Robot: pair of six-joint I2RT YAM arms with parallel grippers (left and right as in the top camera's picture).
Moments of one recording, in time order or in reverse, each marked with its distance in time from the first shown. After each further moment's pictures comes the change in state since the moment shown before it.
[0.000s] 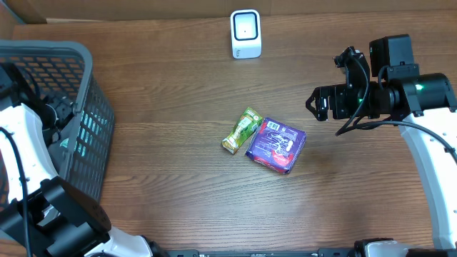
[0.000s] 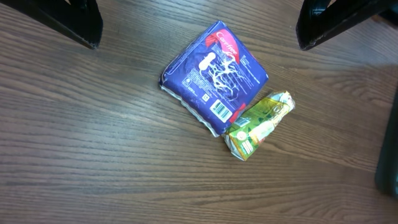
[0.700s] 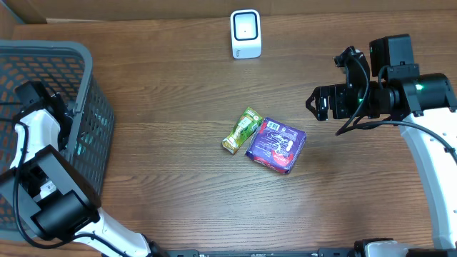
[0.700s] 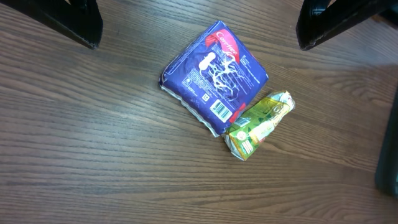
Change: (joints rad) left arm 0.000 0.188 -0.167 0.303 0.024 0.337; right arm 0.000 0.000 0.000 0.000 0.000 0.001
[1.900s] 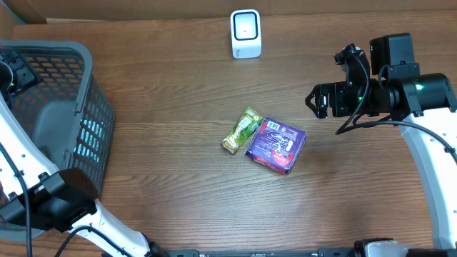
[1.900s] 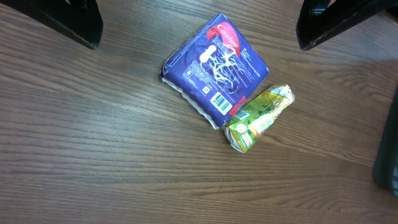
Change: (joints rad) left arm 0.000 0.072 1.052 -0.826 0.000 -0.022; right arm 0.000 0.000 0.000 0.028 0.000 0.000
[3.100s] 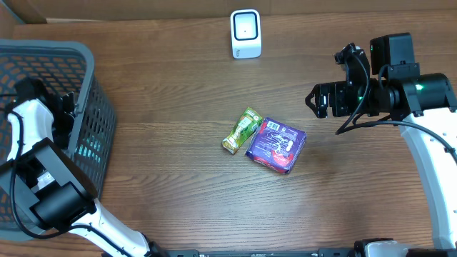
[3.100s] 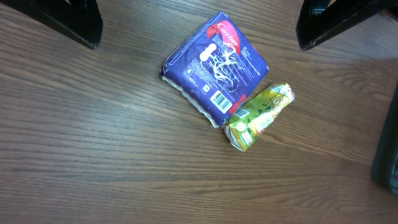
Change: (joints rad) left arm 0.003 0.003 -0.911 0.580 0.101 0.257; right arm 0.000 0.000 0.000 0.005 0.000 0.000
